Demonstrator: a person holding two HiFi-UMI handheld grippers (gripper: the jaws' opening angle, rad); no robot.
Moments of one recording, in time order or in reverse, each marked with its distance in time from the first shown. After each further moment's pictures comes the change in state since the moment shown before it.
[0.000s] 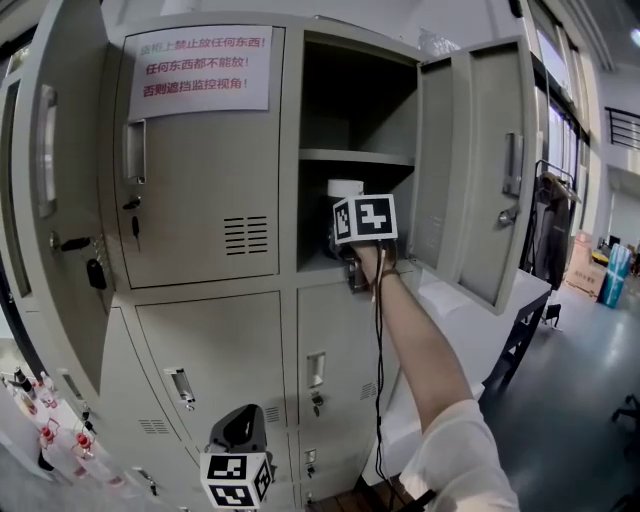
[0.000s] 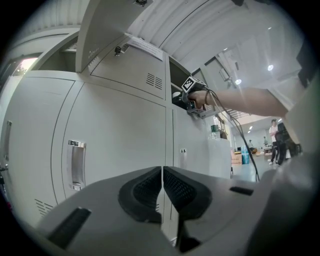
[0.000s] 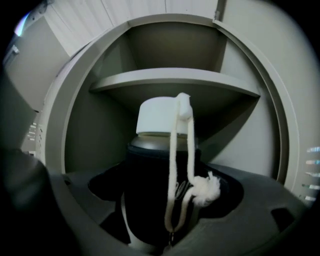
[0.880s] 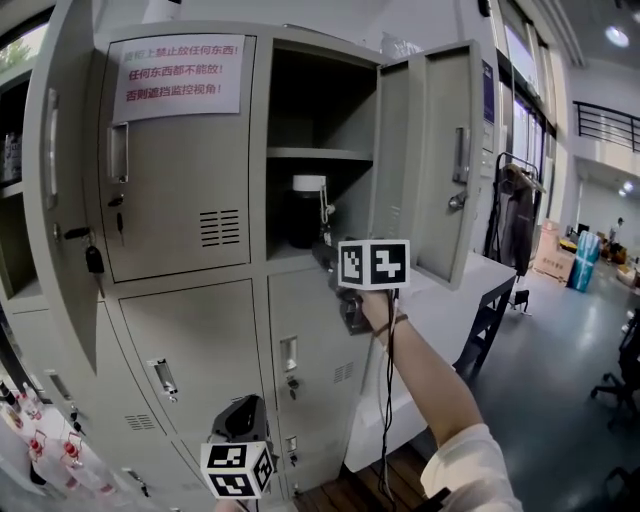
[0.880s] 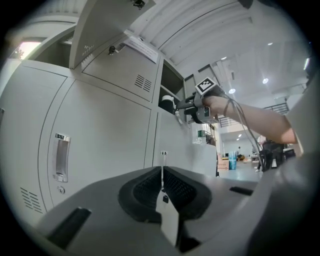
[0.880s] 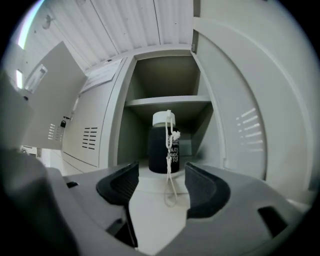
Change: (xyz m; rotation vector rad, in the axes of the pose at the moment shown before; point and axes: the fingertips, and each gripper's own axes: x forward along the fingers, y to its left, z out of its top) left arm -0.014 -0.046 0.005 -0.056 -0.009 -0.125; right arm -0.119 0.007 -0.052 0.086 -0.065 0.017
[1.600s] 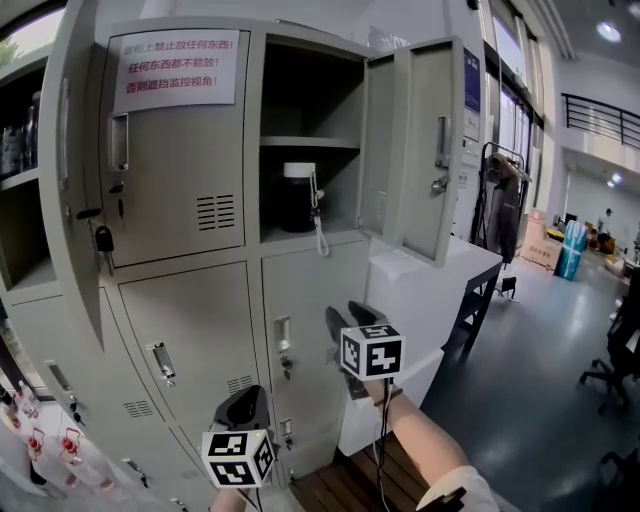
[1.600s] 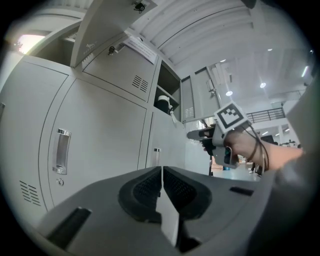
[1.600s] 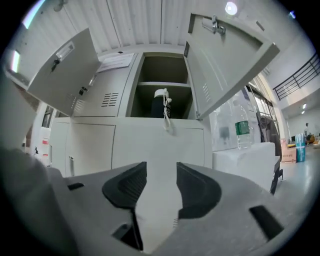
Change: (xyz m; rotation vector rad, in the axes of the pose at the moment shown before) left arm -0.021 -0.017 -0.006 -0.019 0.015 -0.056; right arm -0.089 0.010 -0.145 -0.043 0.031 -0.131
